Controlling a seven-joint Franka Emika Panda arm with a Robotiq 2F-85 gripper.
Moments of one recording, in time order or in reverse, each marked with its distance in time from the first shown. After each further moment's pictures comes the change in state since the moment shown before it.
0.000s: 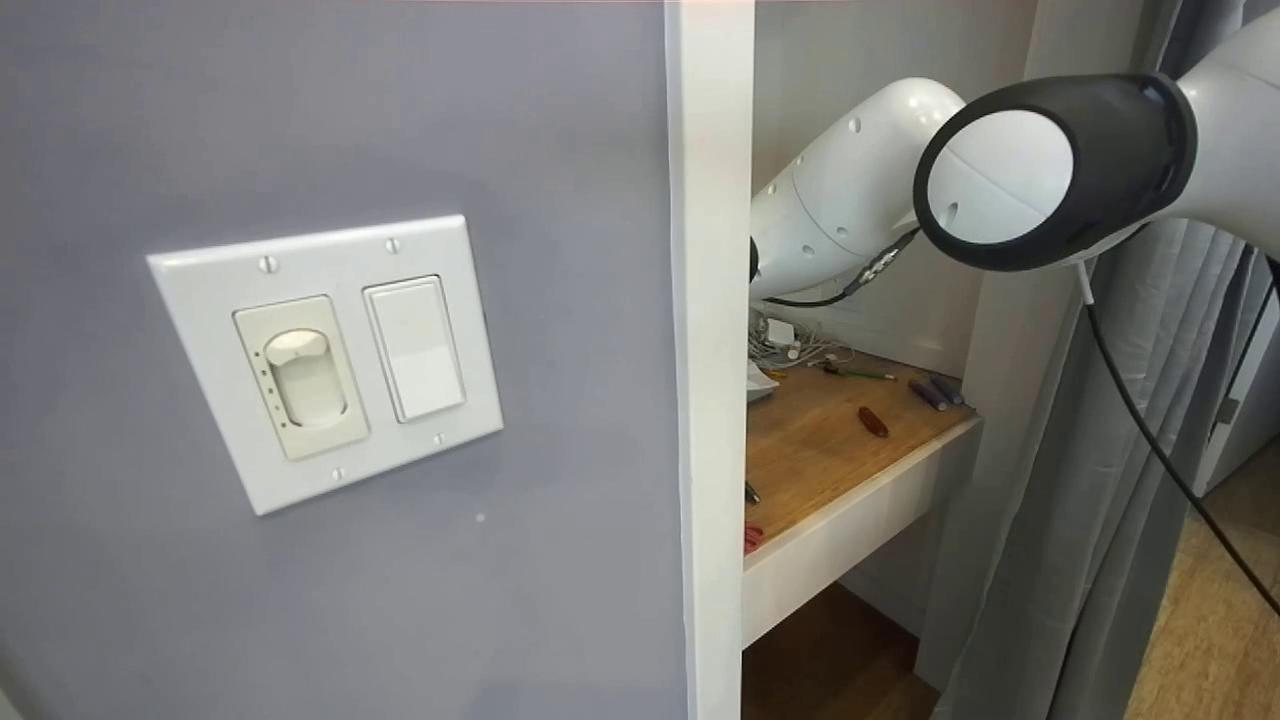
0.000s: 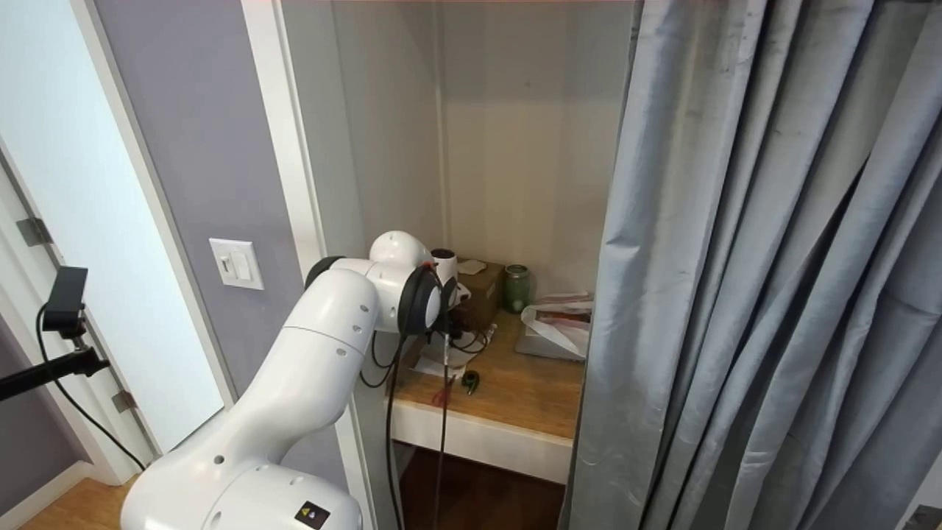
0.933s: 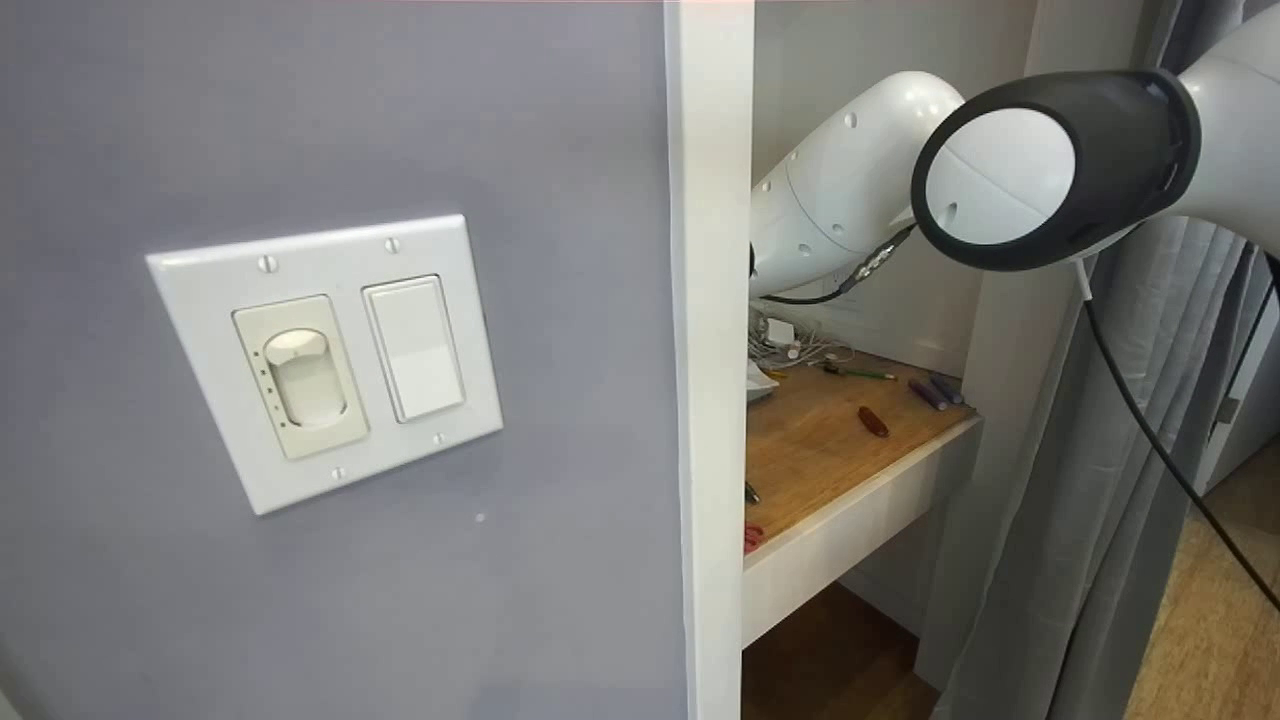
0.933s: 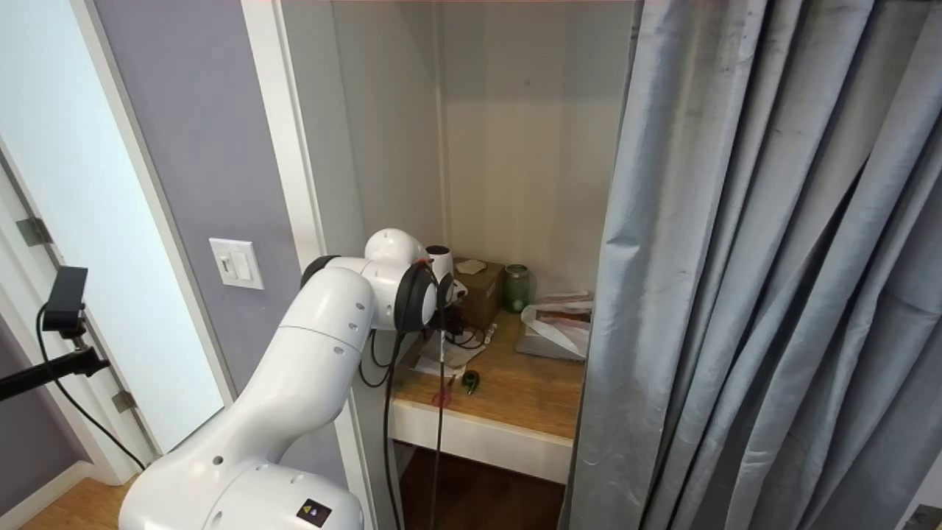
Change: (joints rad) arm 0.023 -0.007 -0.017 0.007 -0.028 -0.020 0.019
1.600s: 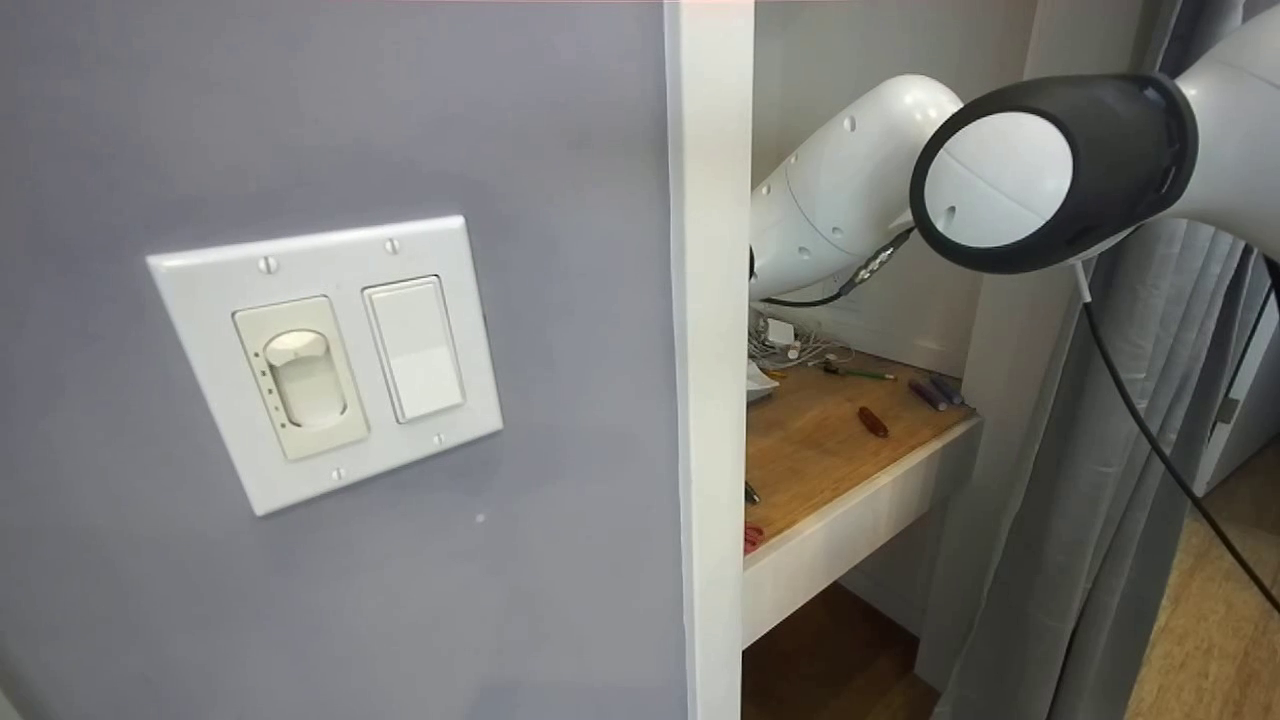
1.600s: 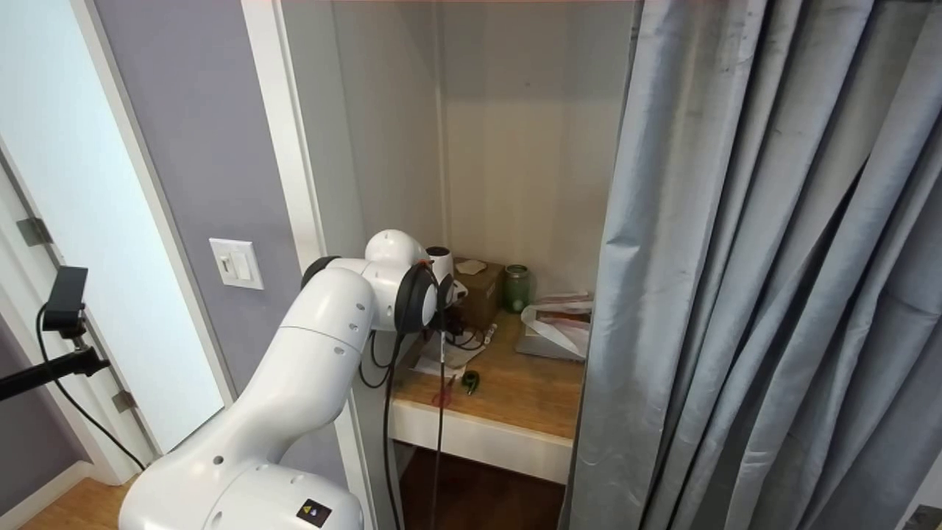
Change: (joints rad) arm 0.000 0.006 0.000 0.000 0.000 0.025 0.019
